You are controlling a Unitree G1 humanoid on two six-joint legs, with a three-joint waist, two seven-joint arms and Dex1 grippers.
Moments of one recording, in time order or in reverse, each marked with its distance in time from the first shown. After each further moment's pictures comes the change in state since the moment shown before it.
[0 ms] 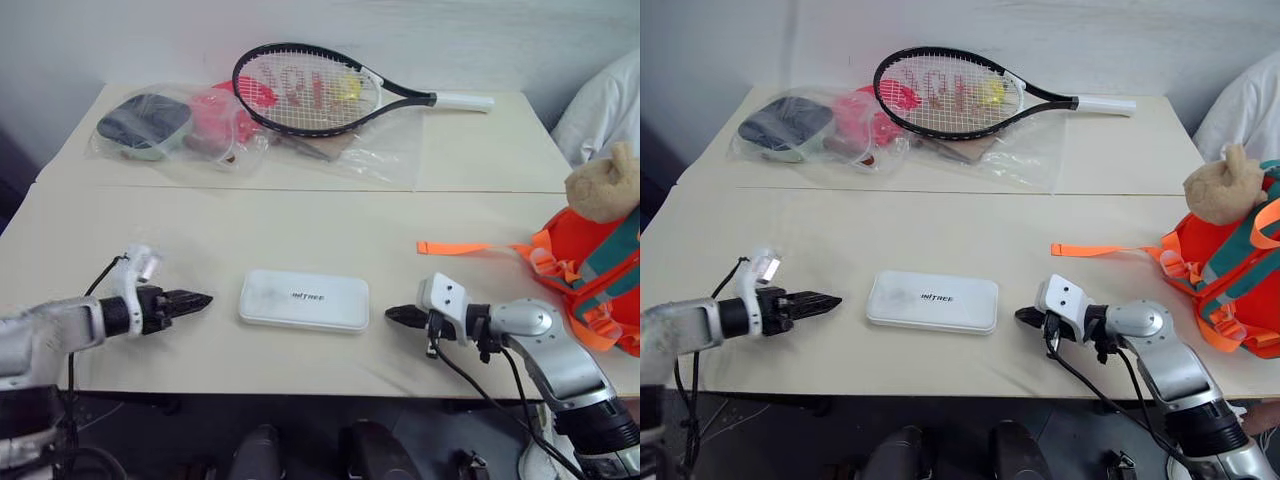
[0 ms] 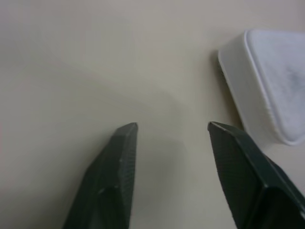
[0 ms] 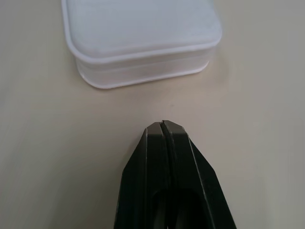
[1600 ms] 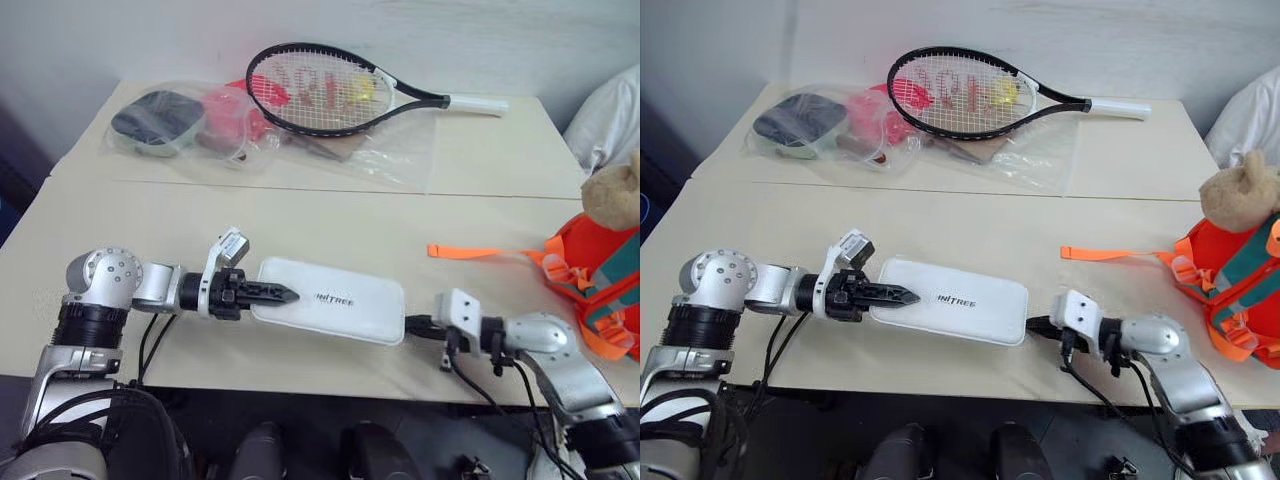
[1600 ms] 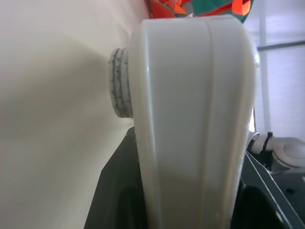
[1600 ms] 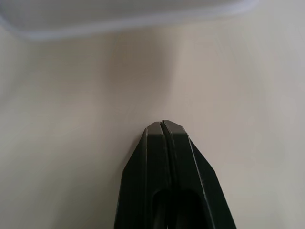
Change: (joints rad) left arm -0.275 -0.180 -0.272 0.128 -0.488 0.189 0.004; right arm 0.183 -0.012 -0.124 0.060 0.066 -0.212 0.018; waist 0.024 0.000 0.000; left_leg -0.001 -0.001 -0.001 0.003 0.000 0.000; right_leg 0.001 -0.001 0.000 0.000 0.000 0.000
